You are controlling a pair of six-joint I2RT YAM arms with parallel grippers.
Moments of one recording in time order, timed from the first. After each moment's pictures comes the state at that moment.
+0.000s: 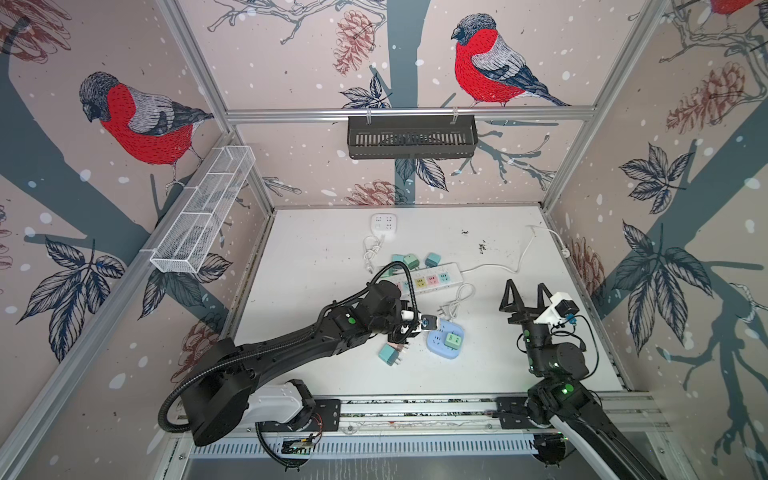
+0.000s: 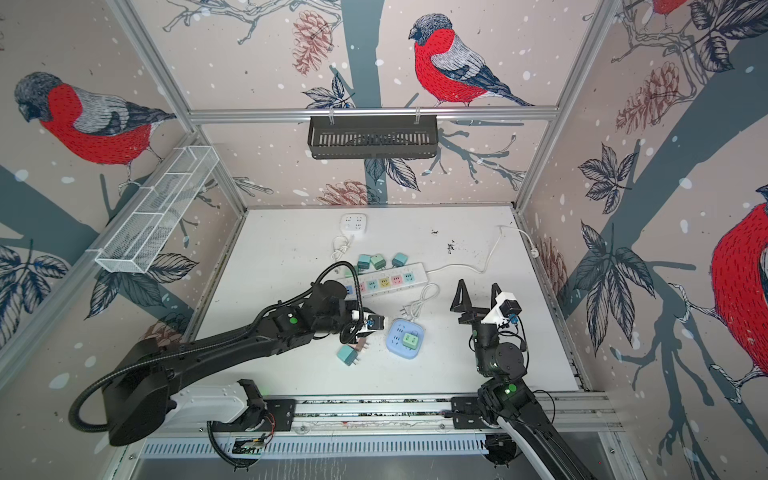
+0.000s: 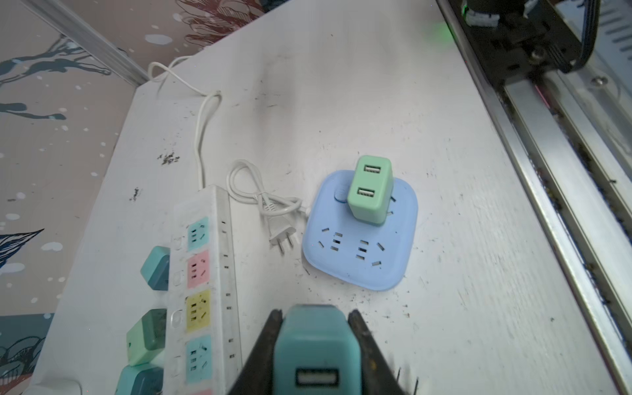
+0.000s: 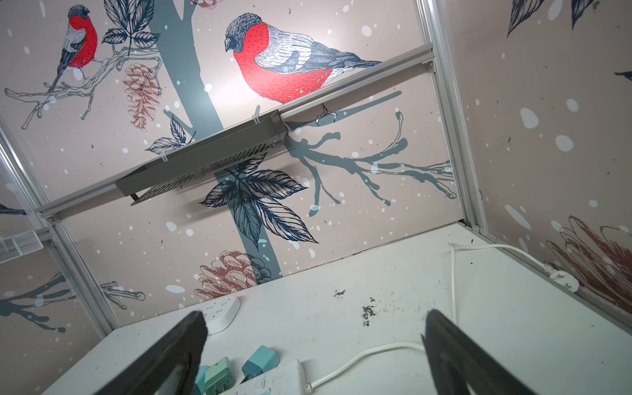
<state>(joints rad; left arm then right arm) -0.90 1.30 0.74 -0.13 0.34 0.82 0.49 0.14 0.01 0.43 0.43 0.24</state>
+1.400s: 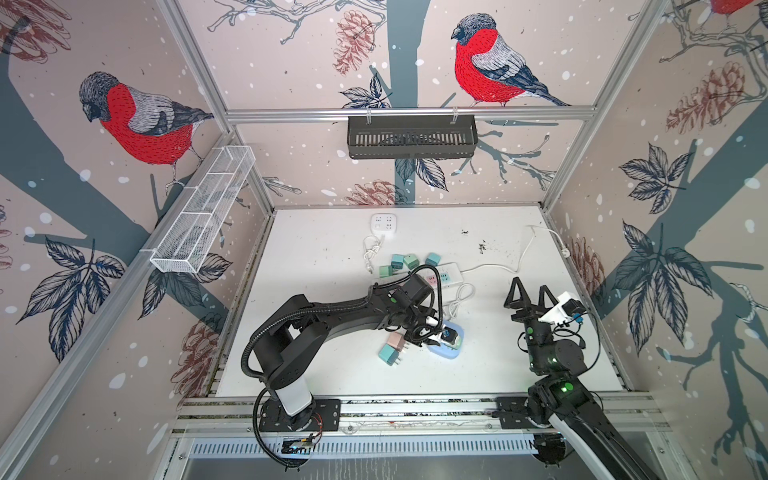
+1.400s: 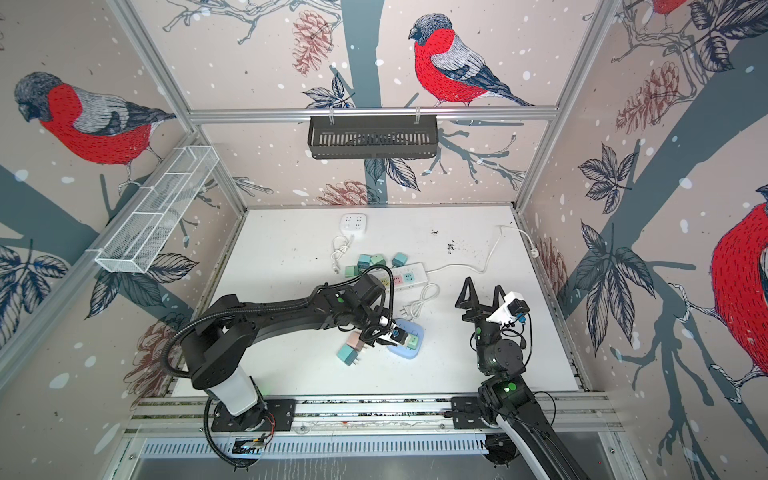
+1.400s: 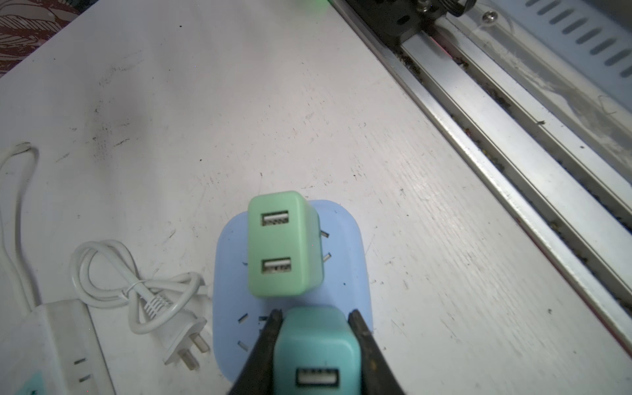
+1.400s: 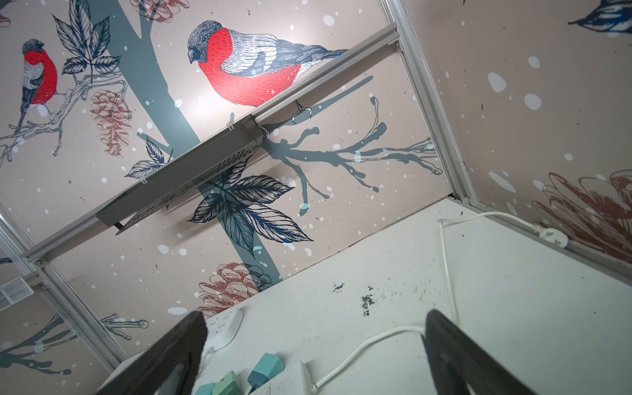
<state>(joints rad) -0.93 1.72 1.04 -0.31 0.57 1.08 0.43 0.19 0.01 0.42 0.44 0.39</state>
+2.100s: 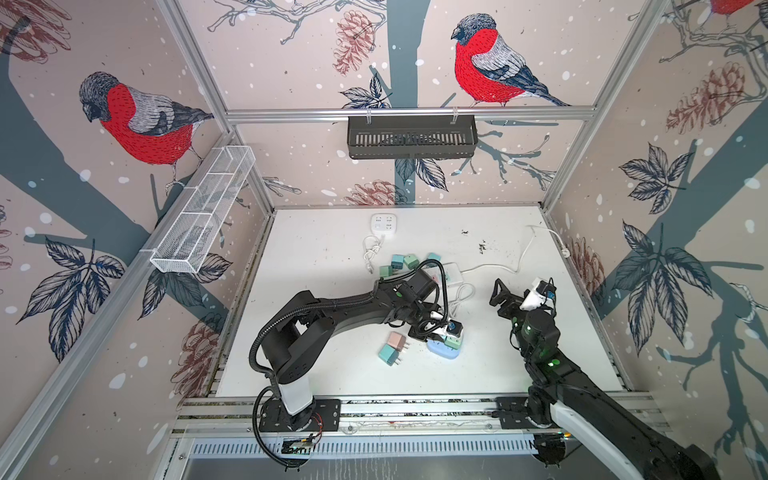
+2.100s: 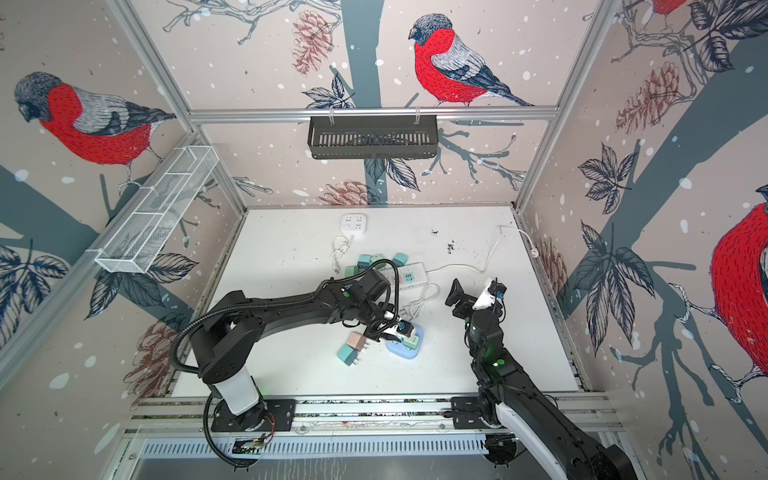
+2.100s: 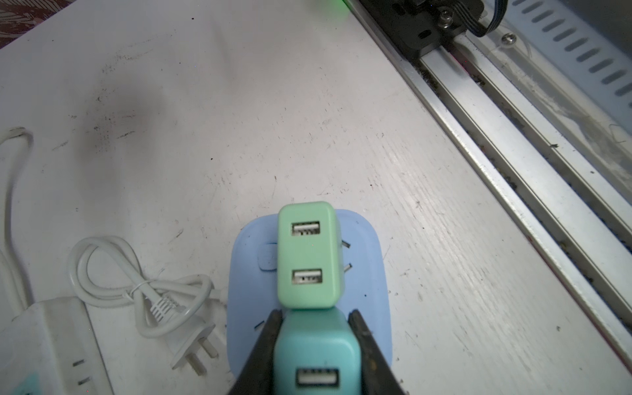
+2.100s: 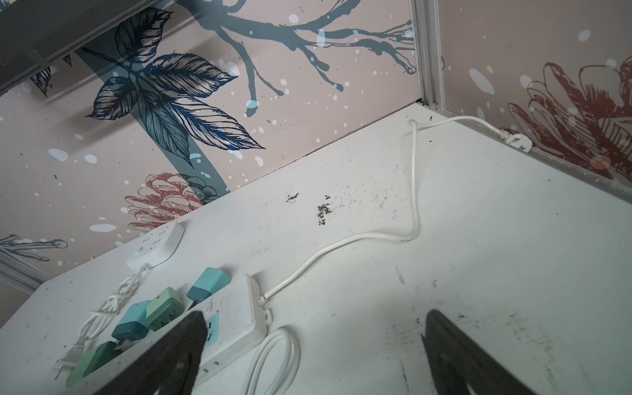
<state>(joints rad) -0.92 1.77 1.11 -0.37 0.58 1.04 0.40 0.68 0.11 0.39 0.40 0.47</state>
